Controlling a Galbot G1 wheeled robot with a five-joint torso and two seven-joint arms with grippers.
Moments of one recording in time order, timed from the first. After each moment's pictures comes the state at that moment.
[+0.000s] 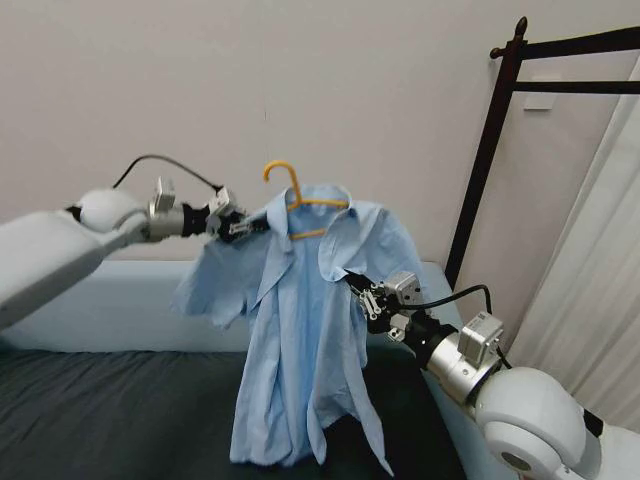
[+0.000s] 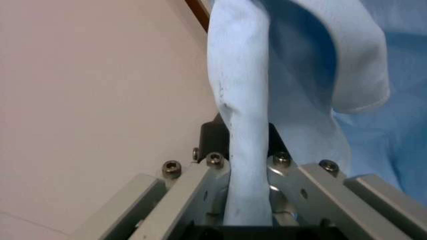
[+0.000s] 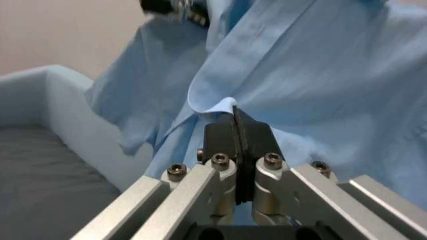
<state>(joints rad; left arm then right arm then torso) -0.69 -0.75 1.08 -1.16 -1.04 -0.11 0.80 -0.62 0.68 -0.10 2.27 0.72 -0.32 0.27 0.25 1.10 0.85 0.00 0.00</state>
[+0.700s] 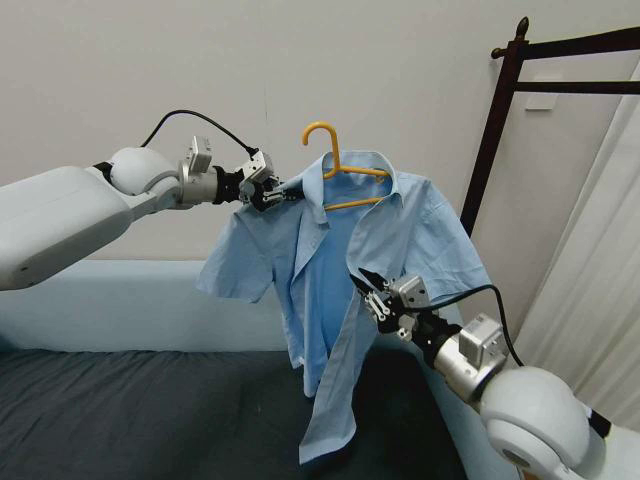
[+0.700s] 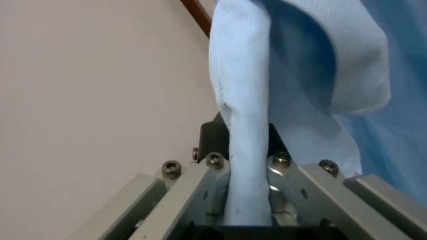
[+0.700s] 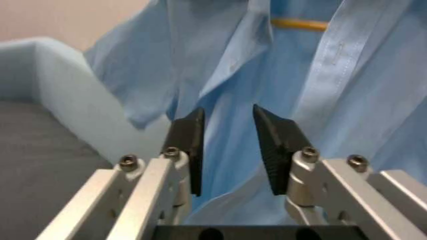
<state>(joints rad) -0.74 -0.81 1.11 -1.23 -1.03 -0.07 0.66 -0.85 0.64 0.09 2.37 0.67 -0.38 0.23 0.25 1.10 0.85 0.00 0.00</state>
